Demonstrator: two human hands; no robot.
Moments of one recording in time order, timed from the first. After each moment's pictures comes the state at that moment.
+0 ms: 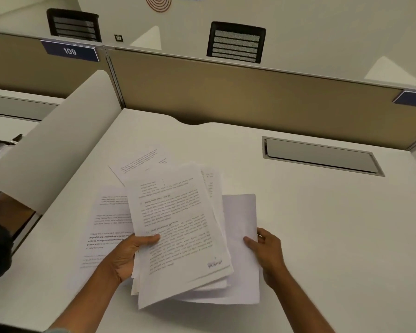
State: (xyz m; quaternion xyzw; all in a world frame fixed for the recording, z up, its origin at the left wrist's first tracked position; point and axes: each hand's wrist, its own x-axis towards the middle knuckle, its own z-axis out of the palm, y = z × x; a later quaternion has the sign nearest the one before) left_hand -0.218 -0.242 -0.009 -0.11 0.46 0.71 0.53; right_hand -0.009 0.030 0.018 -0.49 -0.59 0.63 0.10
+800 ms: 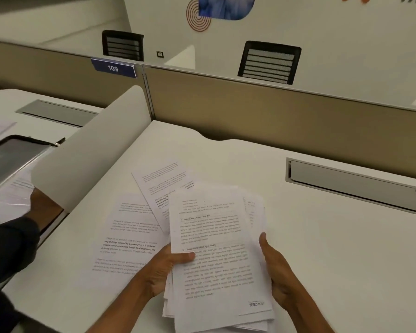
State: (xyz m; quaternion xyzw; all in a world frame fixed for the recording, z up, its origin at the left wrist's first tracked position) left_hand -0.178 -0.189 0.014 -0.03 0.54 0.69 0.49; right_hand -0.038 0.059 0.040 -0.39 -0.53 0.76 -0.03
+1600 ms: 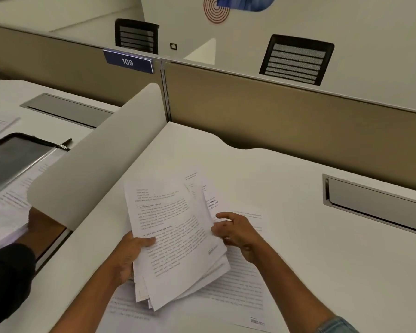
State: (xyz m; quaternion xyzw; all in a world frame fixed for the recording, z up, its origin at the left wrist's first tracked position) left_hand -0.339 -0.257 -0.007 -0.15 0.62 0.70 0.32; right_hand -0.261 0.024 0.027 -0.31 -0.63 0.70 -0.15
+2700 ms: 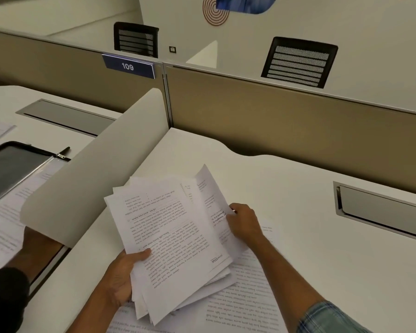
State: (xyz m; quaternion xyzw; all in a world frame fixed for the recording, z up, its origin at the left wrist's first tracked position) left_hand -0.350 -0.272 -0.015 -0.24 0.49 0.78 0.32; right_hand -0.328 0.035 0.005 -0.28 -0.86 0.42 -0.04
